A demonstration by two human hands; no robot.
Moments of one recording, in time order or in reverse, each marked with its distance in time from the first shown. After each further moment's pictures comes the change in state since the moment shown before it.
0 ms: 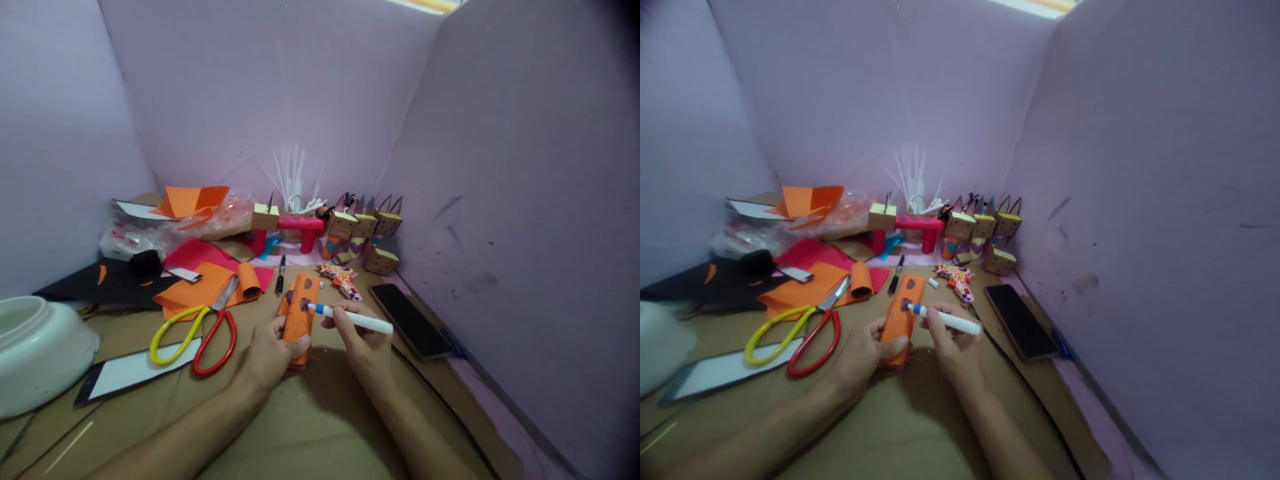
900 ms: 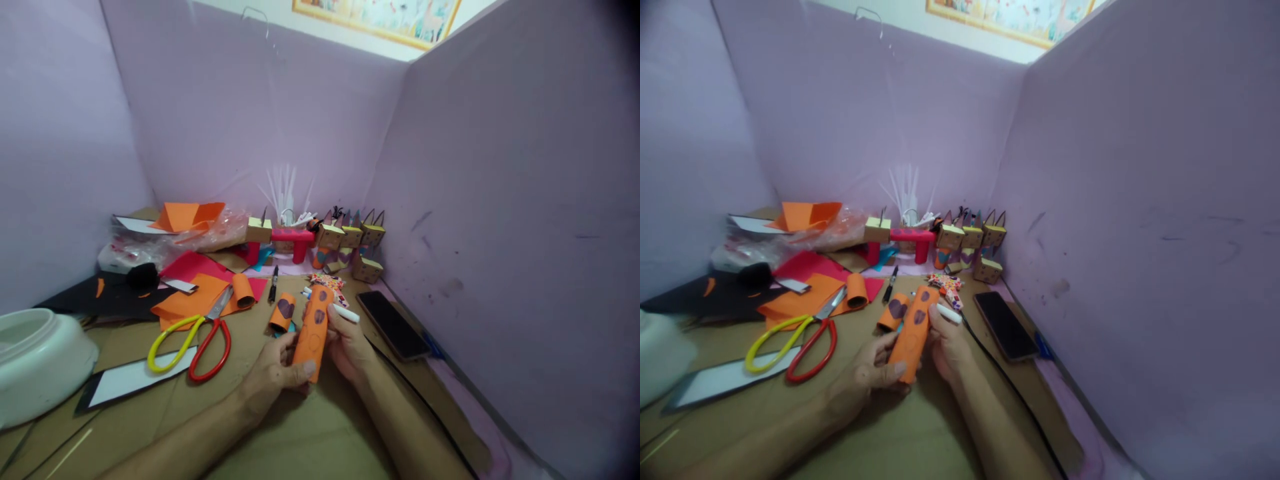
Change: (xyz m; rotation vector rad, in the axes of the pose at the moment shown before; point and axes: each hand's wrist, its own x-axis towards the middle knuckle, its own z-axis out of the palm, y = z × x) left_hand -0.017 -0.001 0.001 -0.042 -0.375 -0.015; right_hand 0.012 0.002 0.004 0.617 -0.142 0.461
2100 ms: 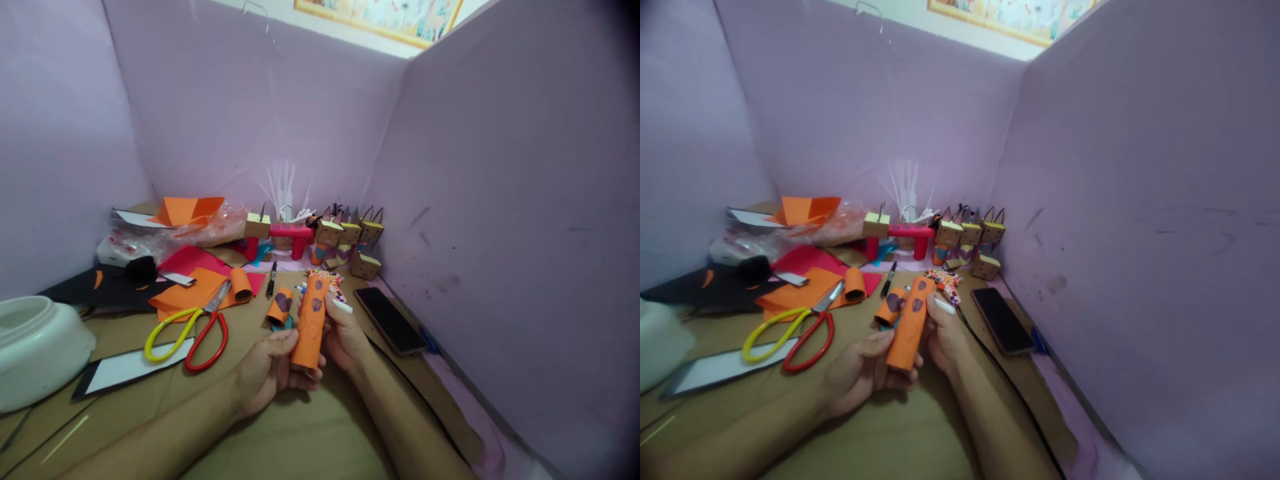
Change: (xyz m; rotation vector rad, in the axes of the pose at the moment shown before) left_hand 0.005 -0.006 -0.001 -0.390 -0.140 -0.117; right_hand 0.006 0.002 -0.006 0.111 -0.059 0.085
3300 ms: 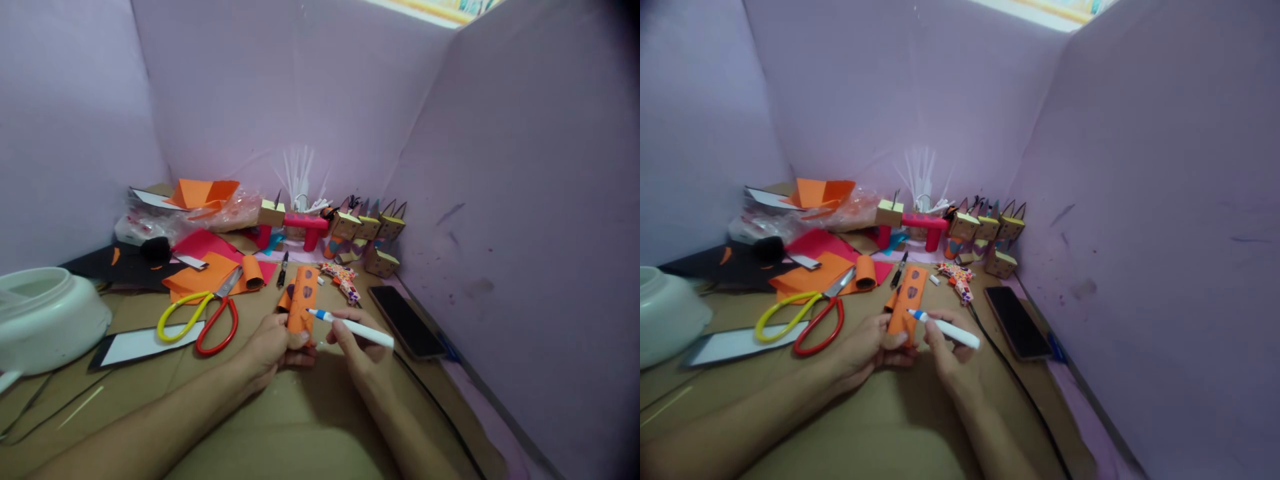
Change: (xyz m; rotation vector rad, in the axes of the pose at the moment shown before) left_hand 0.005 0.013 0.006 0.226 0.440 -0.029; right_hand -0.038 0.004 -0.005 -0.876 0.173 -0.526
